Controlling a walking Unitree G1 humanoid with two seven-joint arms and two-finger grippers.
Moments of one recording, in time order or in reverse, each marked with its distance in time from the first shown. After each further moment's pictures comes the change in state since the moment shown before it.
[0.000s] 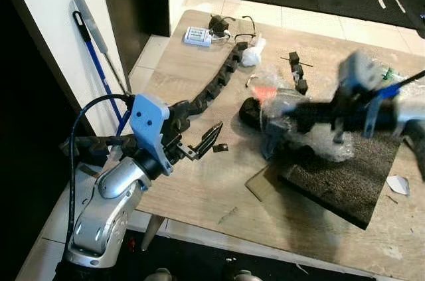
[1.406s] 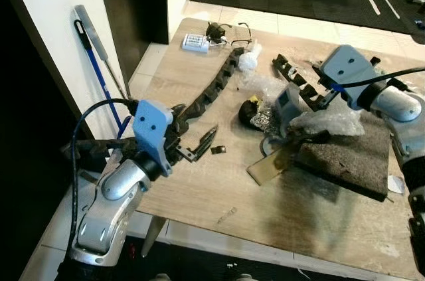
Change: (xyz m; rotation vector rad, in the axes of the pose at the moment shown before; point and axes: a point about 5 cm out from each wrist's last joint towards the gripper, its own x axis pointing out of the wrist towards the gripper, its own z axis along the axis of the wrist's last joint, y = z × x) left arm 0.001 -0.003 -0.008 0.019 0.012 0.003; right arm 0.009 -0.032 -0.082 -0.273 0.284 -0.545
